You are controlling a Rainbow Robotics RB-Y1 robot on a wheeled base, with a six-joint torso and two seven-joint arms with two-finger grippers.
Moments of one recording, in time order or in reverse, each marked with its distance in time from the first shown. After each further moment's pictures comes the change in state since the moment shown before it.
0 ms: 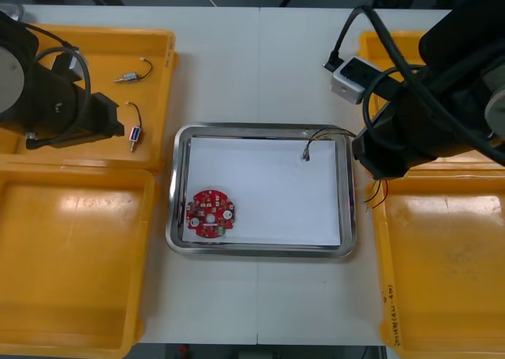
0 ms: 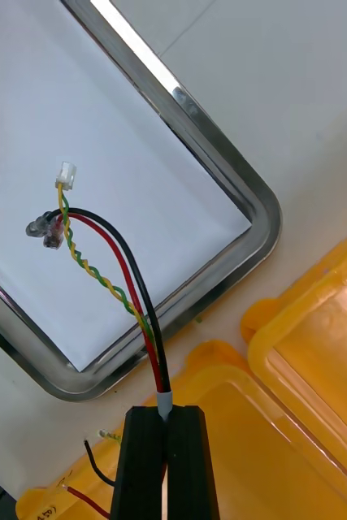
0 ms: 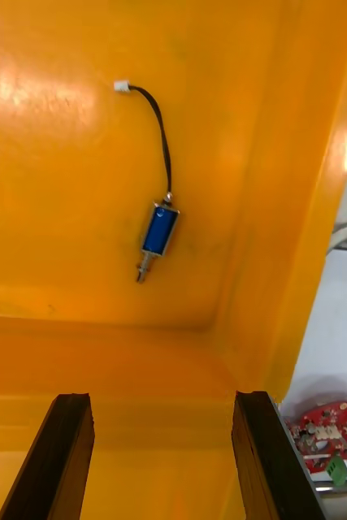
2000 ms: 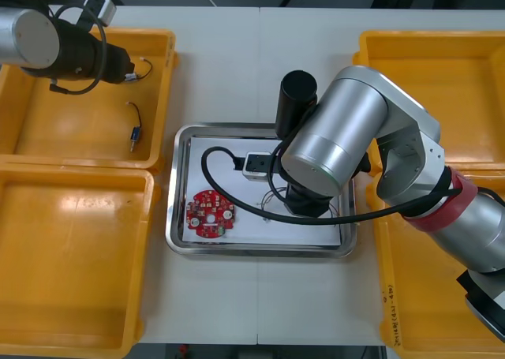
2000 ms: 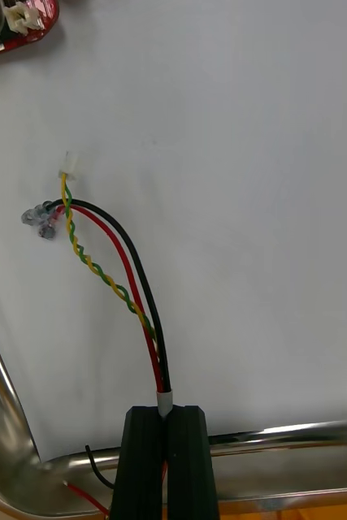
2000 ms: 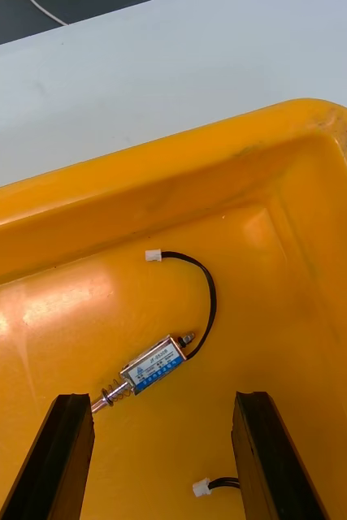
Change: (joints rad) right arm -0.011 0.337 0.360 0.410 0.423 -0.072 0.553; left arm -0.312 0.003 -0.196 0.718 0.060 -0.710 -0.776
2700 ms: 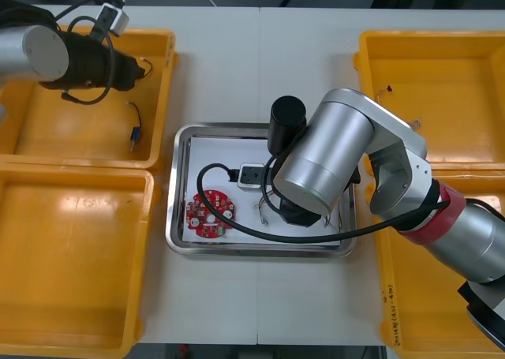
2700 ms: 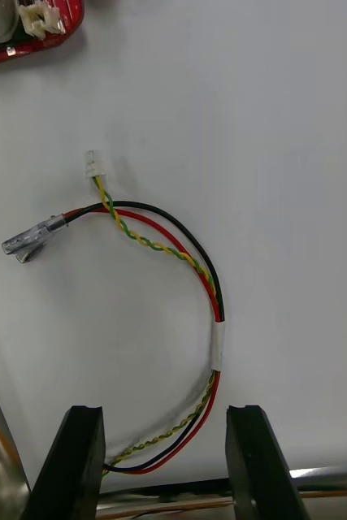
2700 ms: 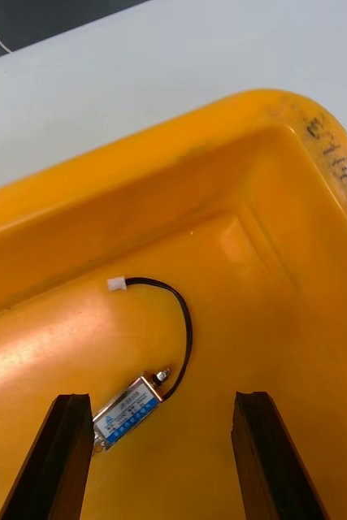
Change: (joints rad) right arm 0.024 0.000 0.064 0.021 0.046 -0.080 0.005; left arm -0.001 -0.022 -0.051 0.102 0.123 -0.157 -0.211
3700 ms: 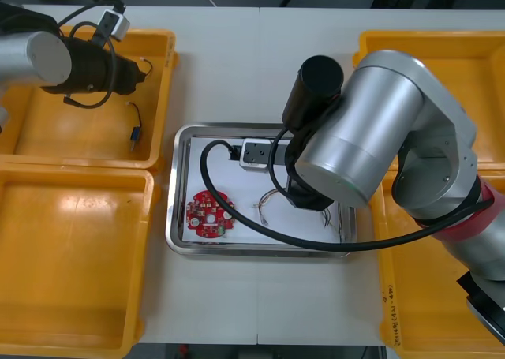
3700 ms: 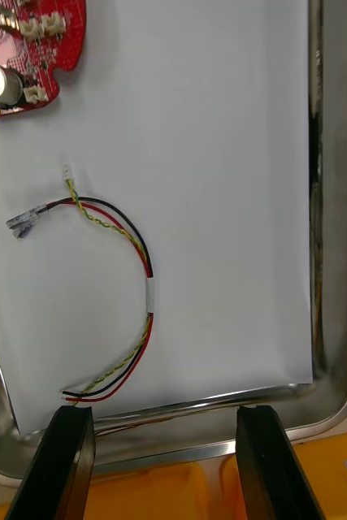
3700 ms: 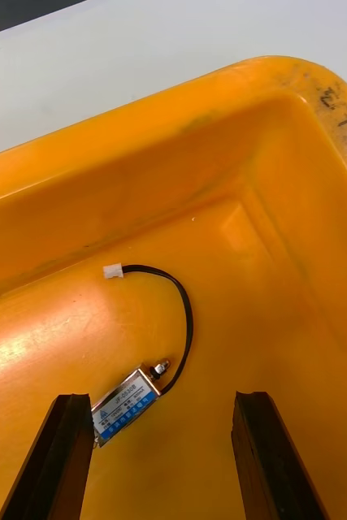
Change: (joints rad) right arm 0.002 0.000 -0.147 -0.234 0.000 0.148 0.033; left arm 0.000 0.000 -0.015 0.025 0.007 -0.026 0.000
